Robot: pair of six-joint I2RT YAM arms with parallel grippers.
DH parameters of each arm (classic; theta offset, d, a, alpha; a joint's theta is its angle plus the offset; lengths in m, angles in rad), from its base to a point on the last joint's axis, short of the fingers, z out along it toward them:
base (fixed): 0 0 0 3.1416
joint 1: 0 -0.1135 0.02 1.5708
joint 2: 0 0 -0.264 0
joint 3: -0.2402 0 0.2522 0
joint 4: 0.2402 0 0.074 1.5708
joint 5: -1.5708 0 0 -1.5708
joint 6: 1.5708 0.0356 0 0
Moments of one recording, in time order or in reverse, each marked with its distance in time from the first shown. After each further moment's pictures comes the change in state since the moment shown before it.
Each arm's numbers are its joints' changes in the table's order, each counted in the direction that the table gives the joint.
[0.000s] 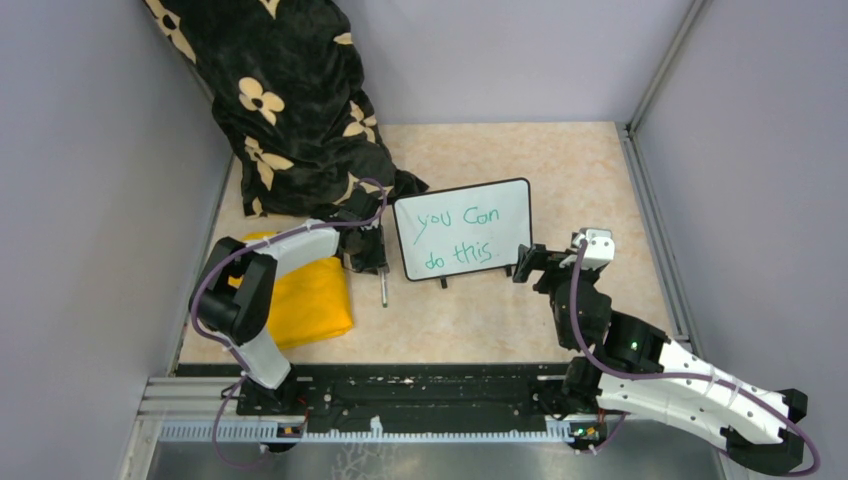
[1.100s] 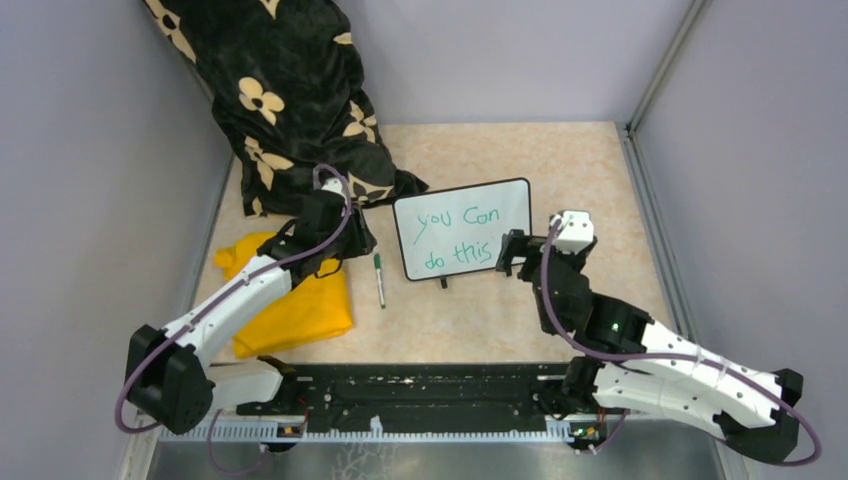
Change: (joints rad) left arm 0.025 -0.471 0.140 -0.068 0.137 0.033; right arm 0.000 0.147 -0.094 0.011 0.020 0.009
